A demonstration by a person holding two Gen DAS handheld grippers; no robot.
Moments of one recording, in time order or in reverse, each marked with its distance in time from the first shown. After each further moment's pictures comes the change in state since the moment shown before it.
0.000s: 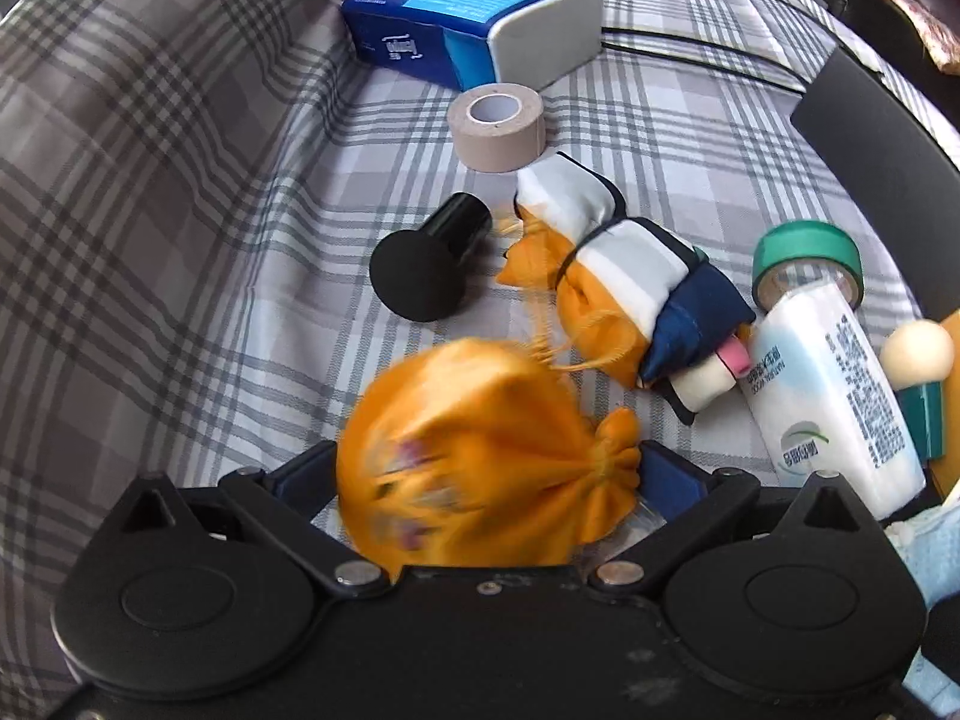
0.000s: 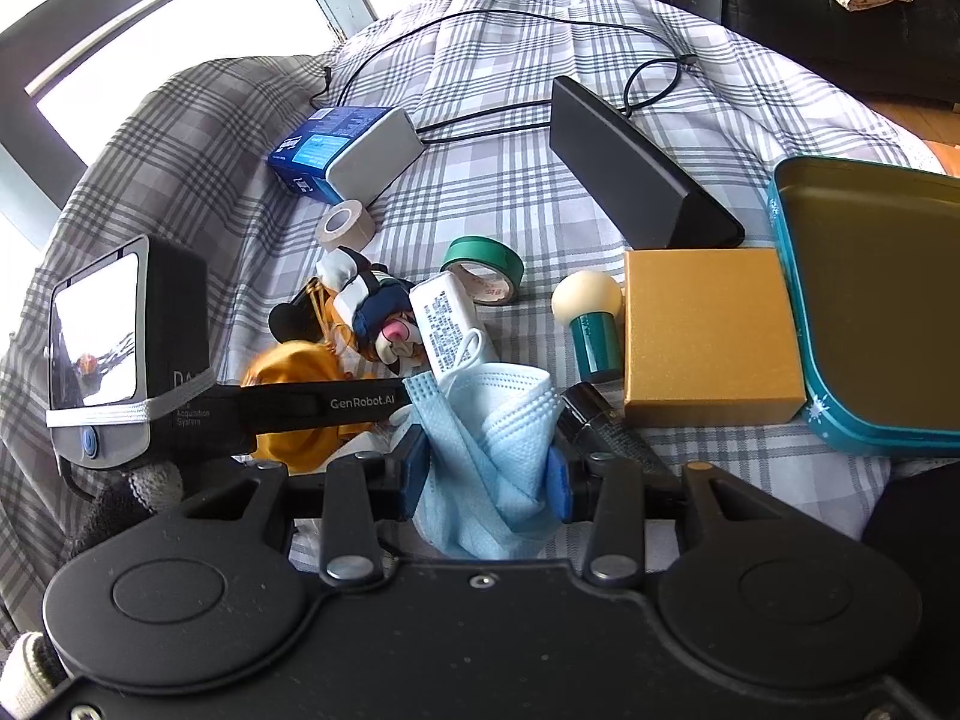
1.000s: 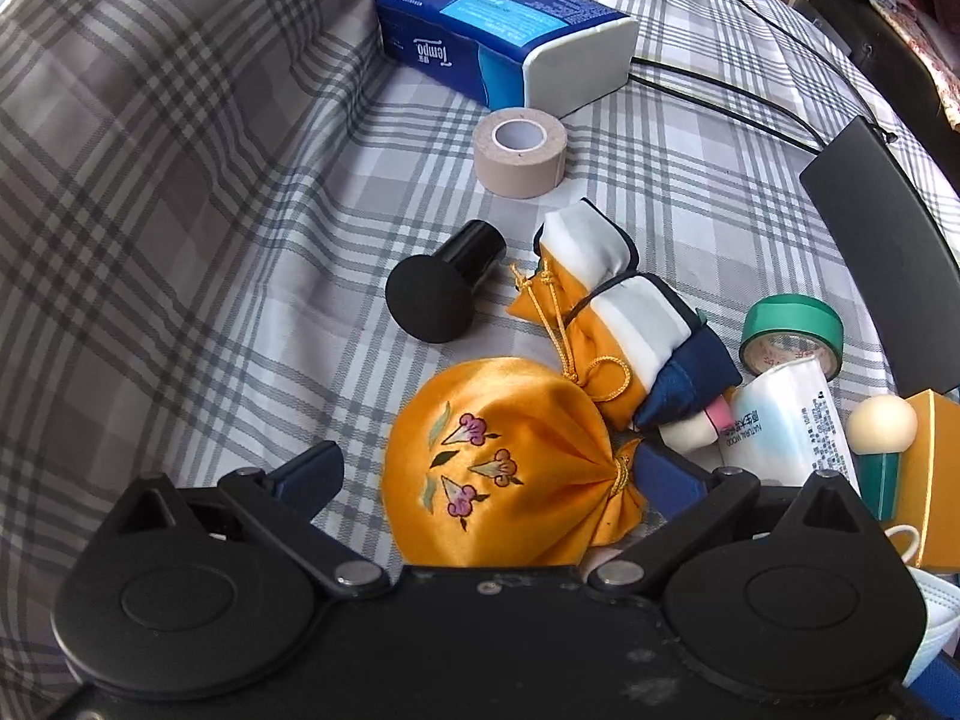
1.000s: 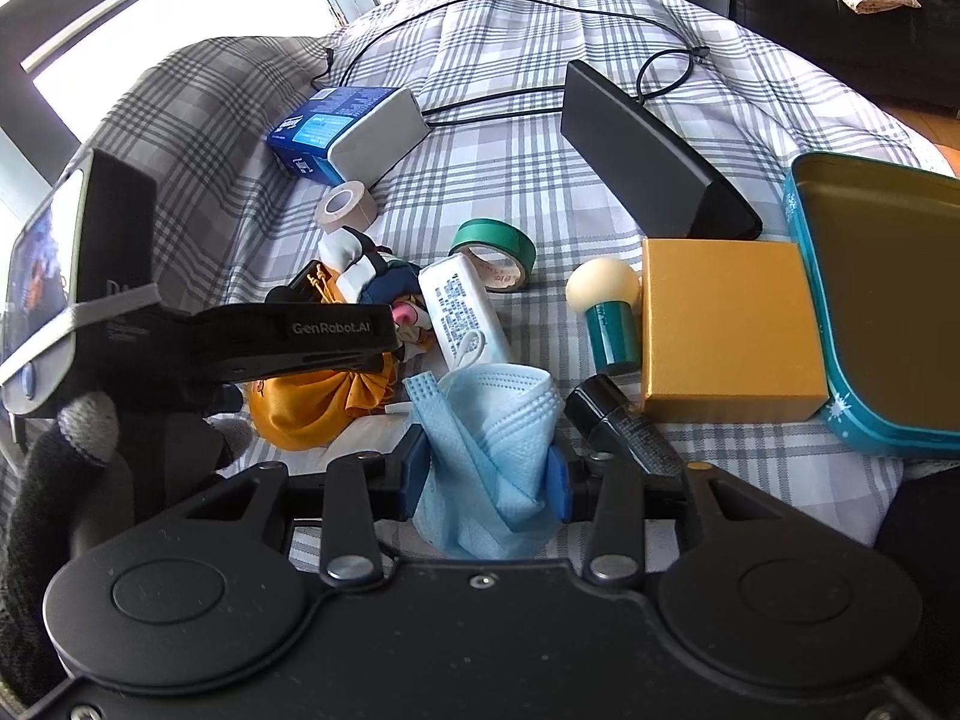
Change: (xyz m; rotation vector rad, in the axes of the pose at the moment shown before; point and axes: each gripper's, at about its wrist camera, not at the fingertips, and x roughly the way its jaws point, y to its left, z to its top) left arm -0.008 0.011 0.014 -0.105 0.026 -0.048; right arm 0.010 0.008 -0.002 -0.020 0.018 -0.020
